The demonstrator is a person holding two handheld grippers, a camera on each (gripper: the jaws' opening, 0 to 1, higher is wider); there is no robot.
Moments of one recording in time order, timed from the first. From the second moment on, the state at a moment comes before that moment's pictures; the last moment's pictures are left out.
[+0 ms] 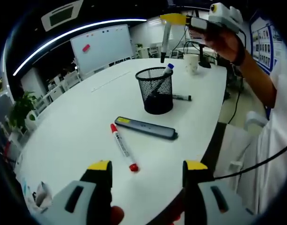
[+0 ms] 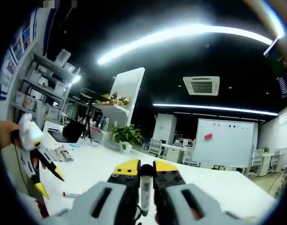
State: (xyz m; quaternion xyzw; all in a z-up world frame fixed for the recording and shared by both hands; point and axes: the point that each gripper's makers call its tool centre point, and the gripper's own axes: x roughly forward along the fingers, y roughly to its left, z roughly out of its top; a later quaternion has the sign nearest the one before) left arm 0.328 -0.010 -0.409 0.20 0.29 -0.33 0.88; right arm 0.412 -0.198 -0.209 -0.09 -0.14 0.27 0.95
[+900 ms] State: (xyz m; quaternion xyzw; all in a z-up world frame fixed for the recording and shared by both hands) left arm 0.328 -0.010 -0.413 0.20 0.29 -0.33 0.88; right arm 0.408 -0.185 -0.226 -0.06 -0.12 0.29 0.95
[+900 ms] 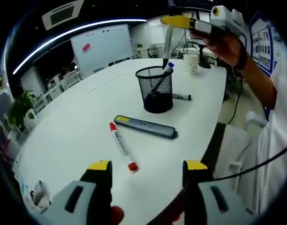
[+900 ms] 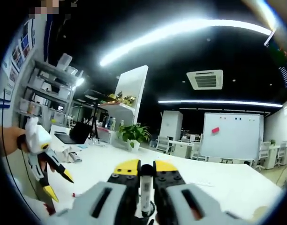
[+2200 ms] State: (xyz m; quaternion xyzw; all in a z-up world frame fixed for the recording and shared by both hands) left arm 0.331 -0.018 -0.412 0.20 0.28 -0.34 0.87; right arm 0.414 -0.187 -0.262 -0.04 -0.07 0.29 0.95
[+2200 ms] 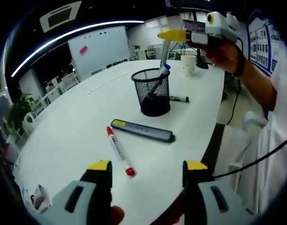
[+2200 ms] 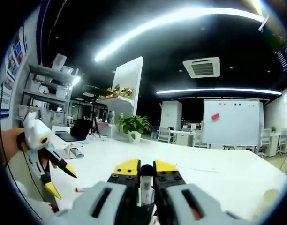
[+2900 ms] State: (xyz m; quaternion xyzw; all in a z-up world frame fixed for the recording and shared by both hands) left arm 0.330 -0.018 -0.411 0.21 0.28 -0.35 0.87; right arm 0.420 -0.186 -0.281 -0.04 -0.04 0.30 0.95
